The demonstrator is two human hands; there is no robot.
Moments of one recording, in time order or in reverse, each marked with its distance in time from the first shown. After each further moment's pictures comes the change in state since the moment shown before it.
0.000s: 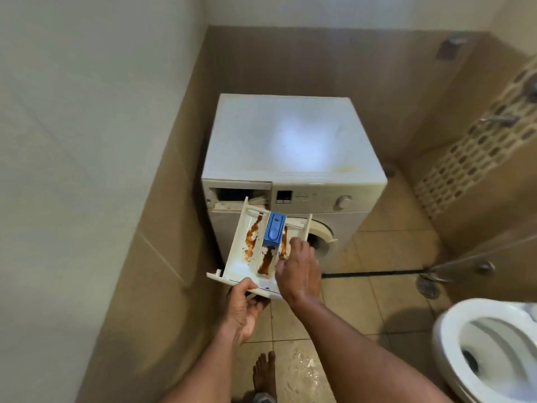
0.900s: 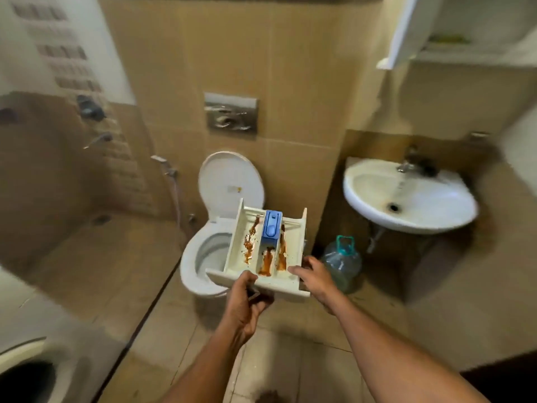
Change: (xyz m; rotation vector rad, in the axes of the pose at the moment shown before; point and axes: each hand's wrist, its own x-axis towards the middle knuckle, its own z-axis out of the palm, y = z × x) left_hand -0.342 -0.416 0.205 0.849 -0.819 -0.520; right_hand -0.460 0.433 -0.280 1.051 0.652 1.087
